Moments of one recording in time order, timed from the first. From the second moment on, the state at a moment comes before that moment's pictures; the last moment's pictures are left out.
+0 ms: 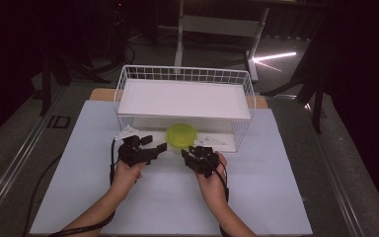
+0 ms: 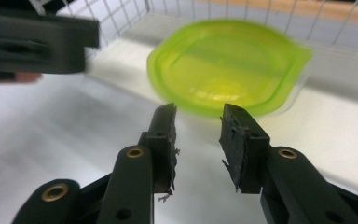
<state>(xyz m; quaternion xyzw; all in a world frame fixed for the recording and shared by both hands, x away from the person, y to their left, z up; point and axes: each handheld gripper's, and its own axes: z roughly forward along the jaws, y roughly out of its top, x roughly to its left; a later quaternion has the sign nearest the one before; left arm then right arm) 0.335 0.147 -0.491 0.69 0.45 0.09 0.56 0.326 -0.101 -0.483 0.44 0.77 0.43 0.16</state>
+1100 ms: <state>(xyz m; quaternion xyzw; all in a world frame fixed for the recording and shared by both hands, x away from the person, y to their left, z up) 0.293 0.156 -0.504 0.70 0.40 0.17 0.57 0.375 -0.084 -0.507 0.51 0.75 0.41 0.13</state>
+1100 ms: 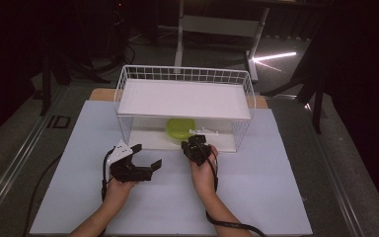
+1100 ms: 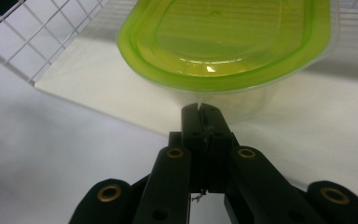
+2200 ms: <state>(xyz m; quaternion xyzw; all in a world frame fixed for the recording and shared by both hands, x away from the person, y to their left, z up) 0.291 0.153 -0.497 0.72 0.35 0.14 0.59 0.336 -0.099 -0.488 0.46 0.76 0.43 0.14</state>
